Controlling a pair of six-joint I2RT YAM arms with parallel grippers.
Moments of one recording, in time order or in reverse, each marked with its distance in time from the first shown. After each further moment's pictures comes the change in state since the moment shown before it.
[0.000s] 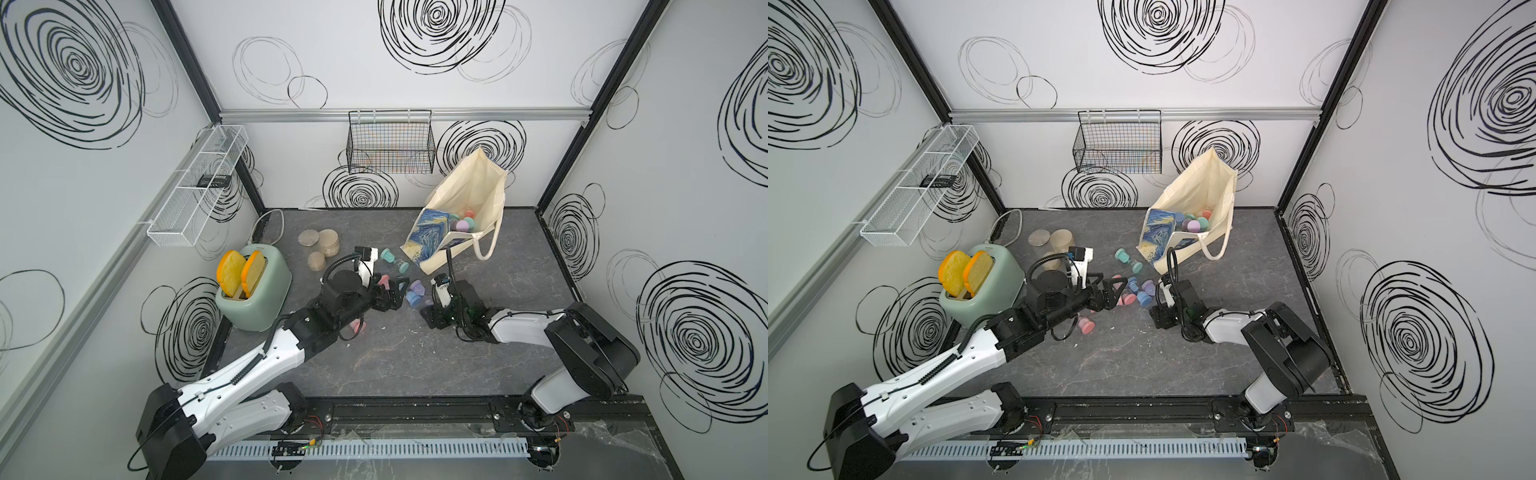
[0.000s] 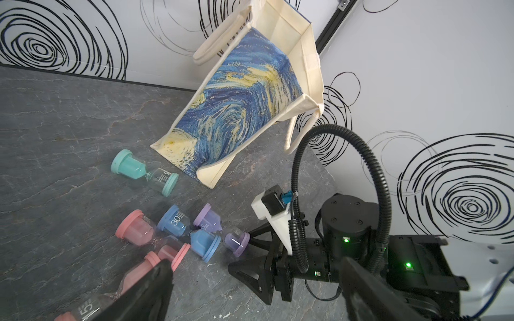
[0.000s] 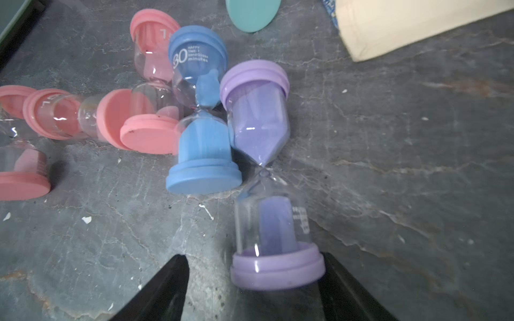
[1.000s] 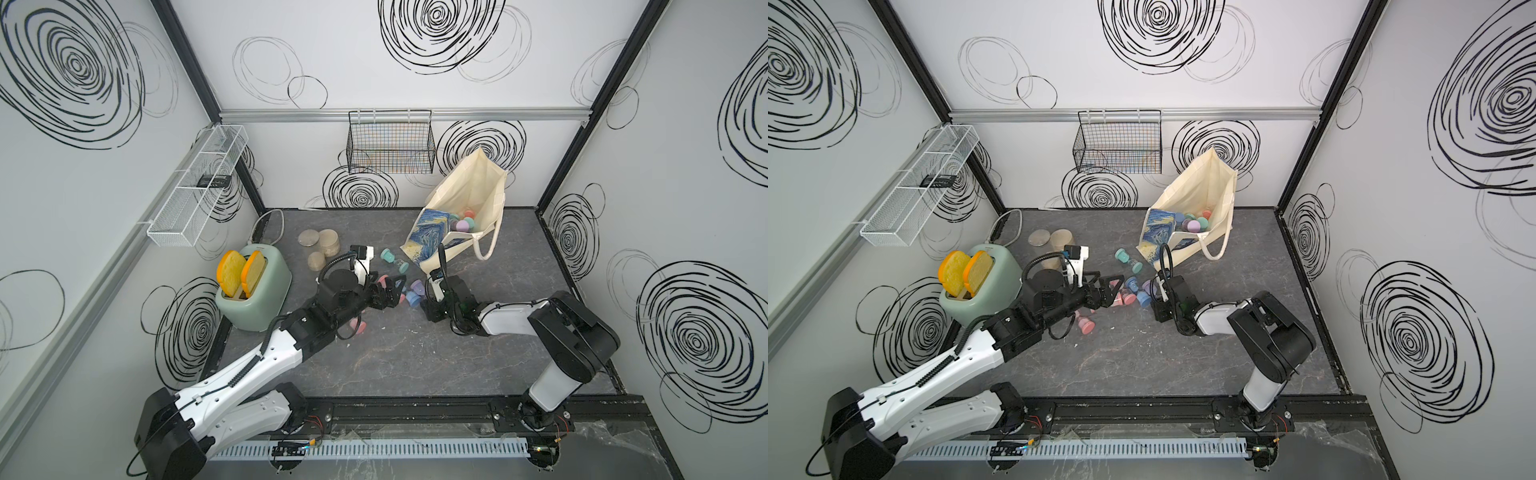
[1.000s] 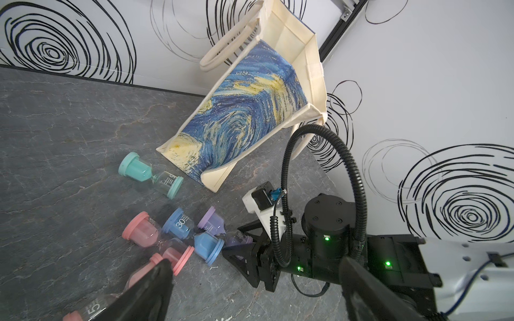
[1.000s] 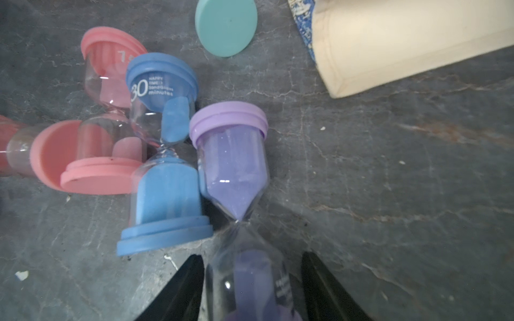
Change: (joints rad) left arm 0.022 -0.016 -0.001 0.000 0.005 -0.008; right arm 0.018 0.117 0.084 0.024 0.087 -0.008
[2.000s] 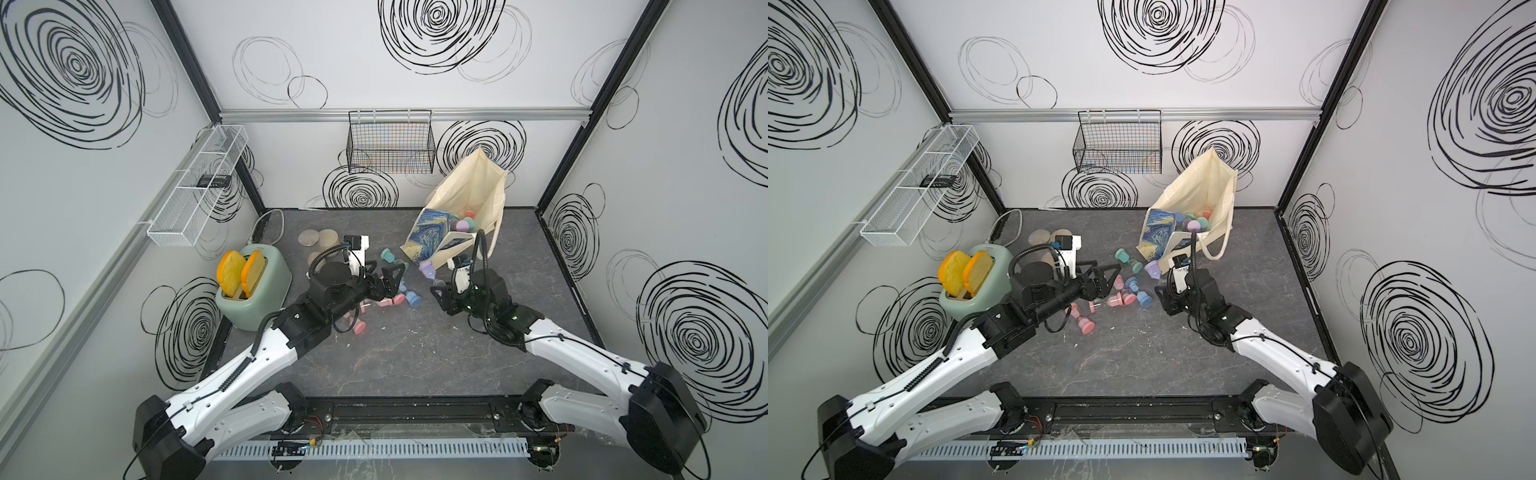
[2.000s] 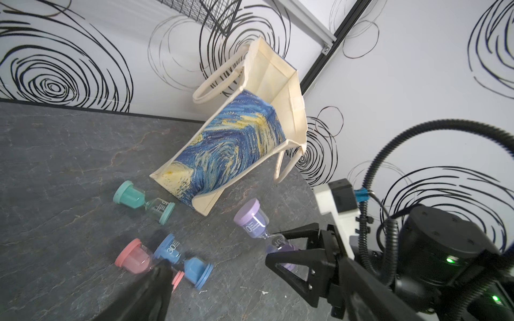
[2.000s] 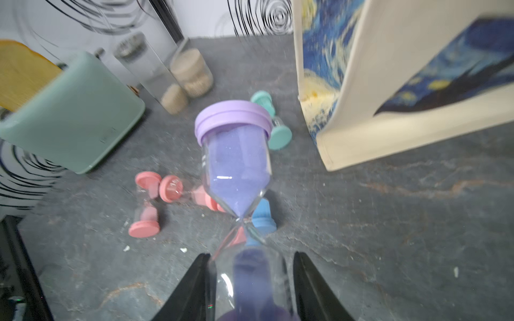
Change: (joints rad) left arm 0.024 -0.018 0.105 -0.023 0.011 0.003; right arm -0.007 -0.602 0.009 -0.272 -0.085 0.042
